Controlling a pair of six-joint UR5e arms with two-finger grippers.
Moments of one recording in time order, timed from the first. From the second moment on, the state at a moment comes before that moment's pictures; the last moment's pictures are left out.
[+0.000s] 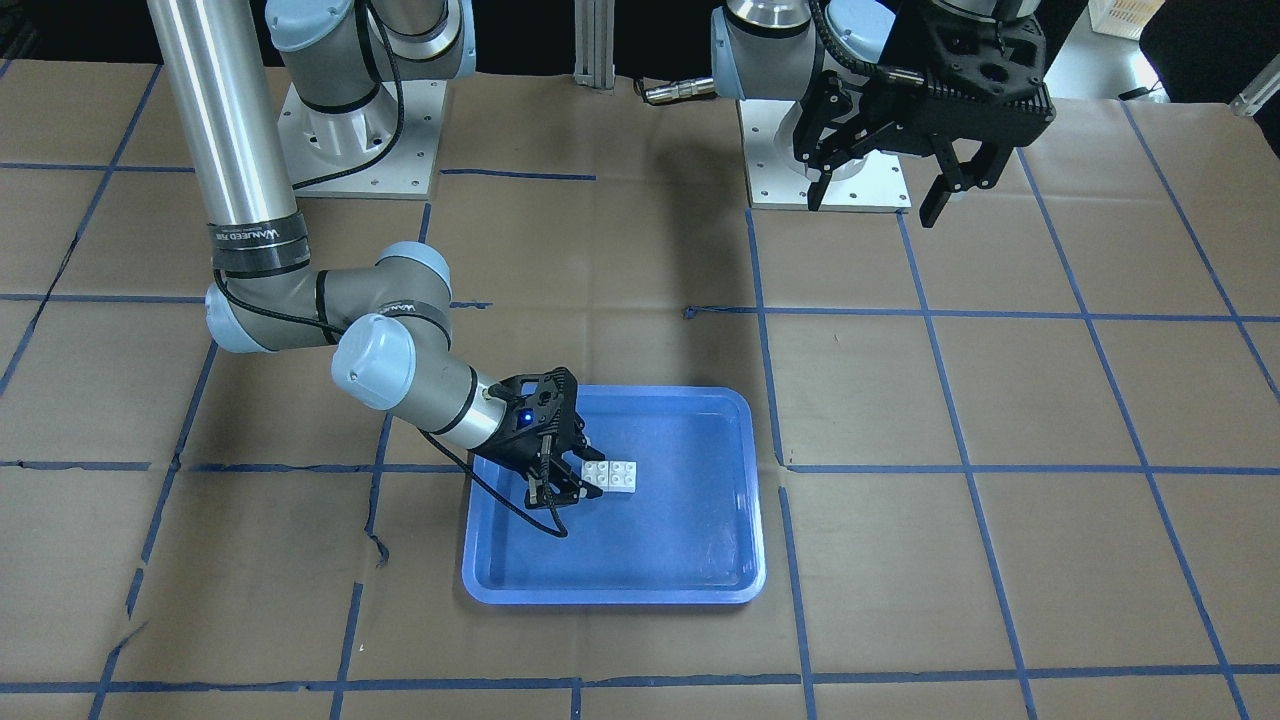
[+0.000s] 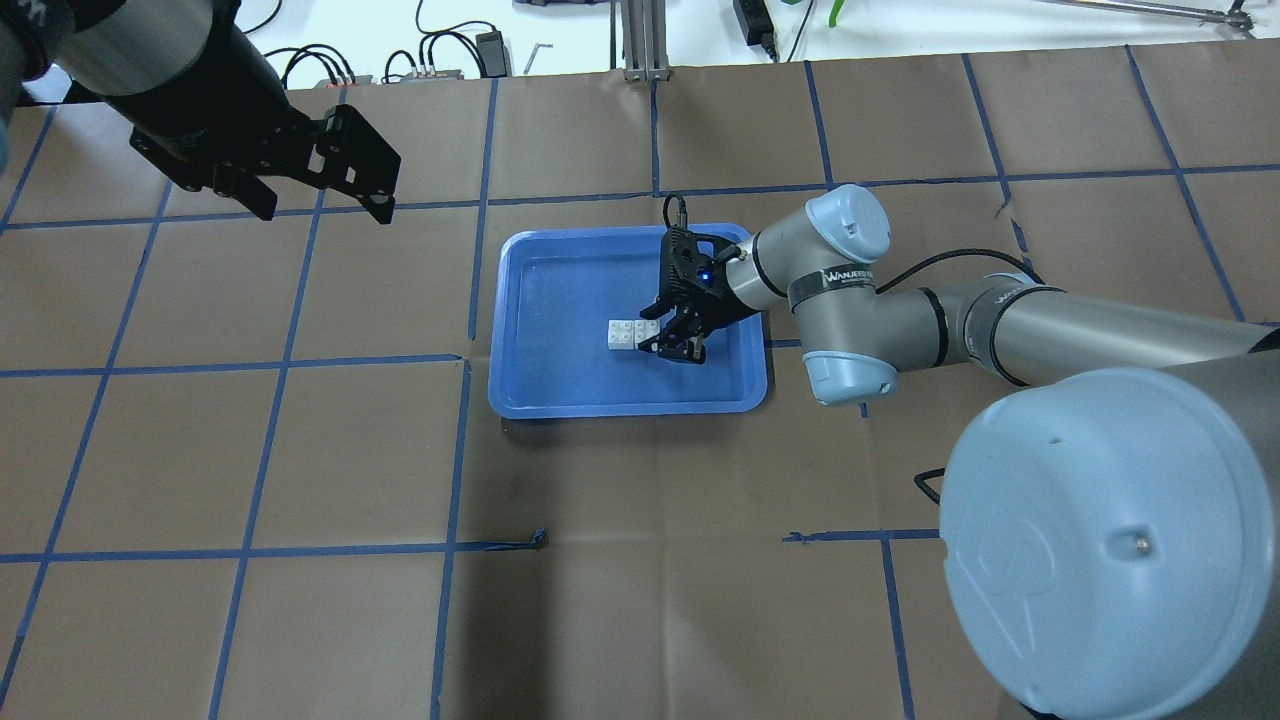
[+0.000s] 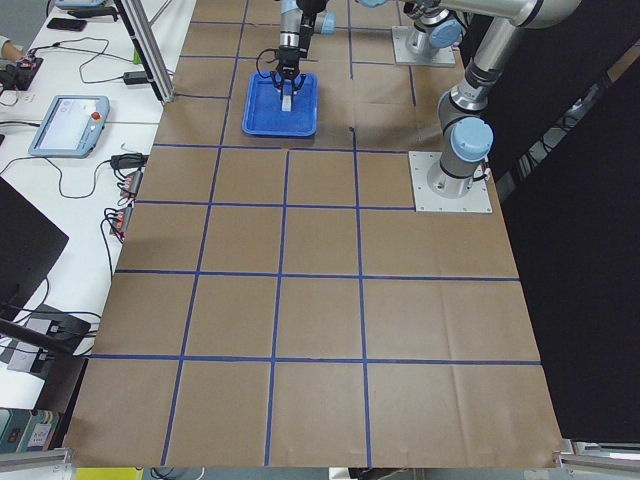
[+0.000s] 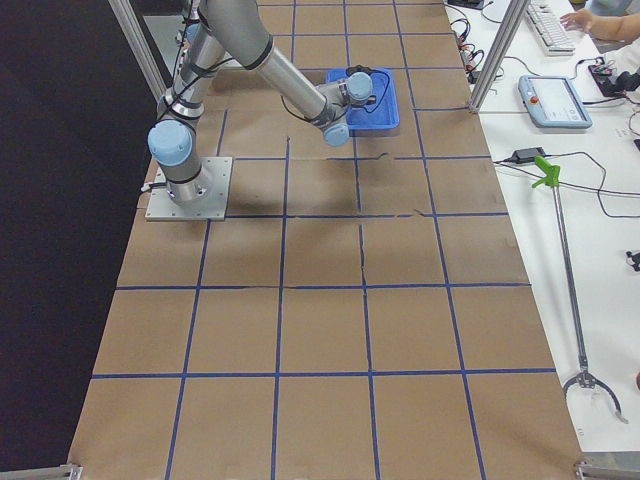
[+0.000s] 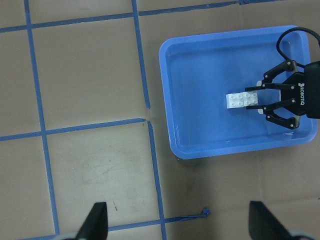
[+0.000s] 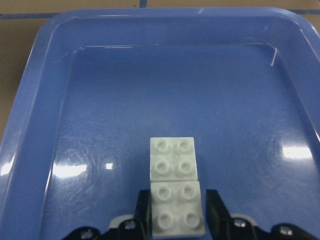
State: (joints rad) left arm -1.57 -1.49 -1.53 -1.56 1.52 0.11; right arm 1.70 -0.98 1.90 -2.70 -0.89 -1.32
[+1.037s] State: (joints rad) left arm -1.57 -1.49 -1.54 -1.56 1.52 0.11; right arm 1.70 -0.98 1.90 -2.69 -0.91 -1.19
